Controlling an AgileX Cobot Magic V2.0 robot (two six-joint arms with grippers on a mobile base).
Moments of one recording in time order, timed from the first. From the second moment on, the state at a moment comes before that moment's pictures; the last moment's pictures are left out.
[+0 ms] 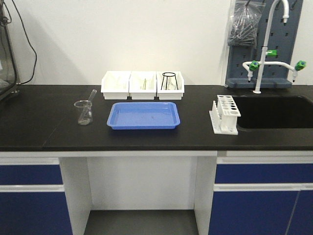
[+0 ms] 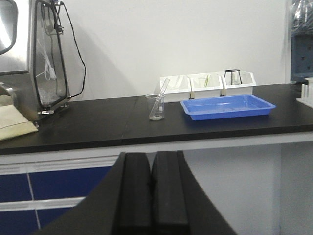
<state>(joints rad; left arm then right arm) -0.01 -0.01 0.03 0.08 -0.03 -0.02 -0.03 -0.01 0.03 0.00 0.14 -0.09</state>
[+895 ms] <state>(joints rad) -0.01 -0.01 0.03 0.08 -0.03 -0.02 -0.03 -0.01 0.03 0.00 0.14 -0.09</state>
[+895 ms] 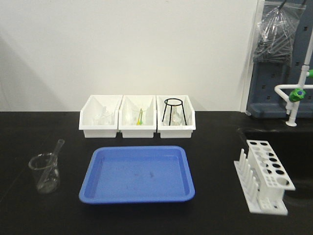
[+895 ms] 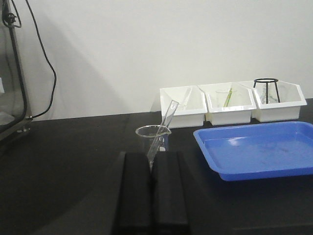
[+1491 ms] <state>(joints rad) -0.01 -0.01 0.03 0.08 -0.03 -0.02 -0.03 -0.01 0.03 0.00 0.14 -0.09</state>
